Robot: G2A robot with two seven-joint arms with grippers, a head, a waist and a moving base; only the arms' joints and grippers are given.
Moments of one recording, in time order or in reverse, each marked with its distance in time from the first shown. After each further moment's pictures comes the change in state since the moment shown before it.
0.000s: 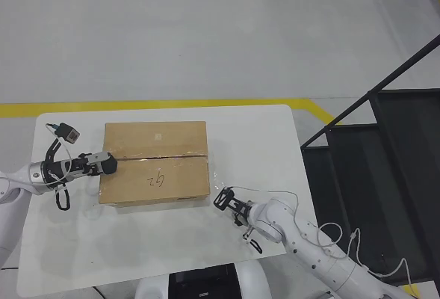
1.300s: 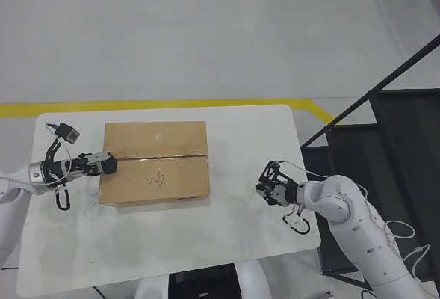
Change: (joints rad) left arm 0.000 0.000 0.000 0.000 0.000 0.000 0.000; right arm -0.153 0.105 0.539 -0.055 0.412 -0.554 -0.101
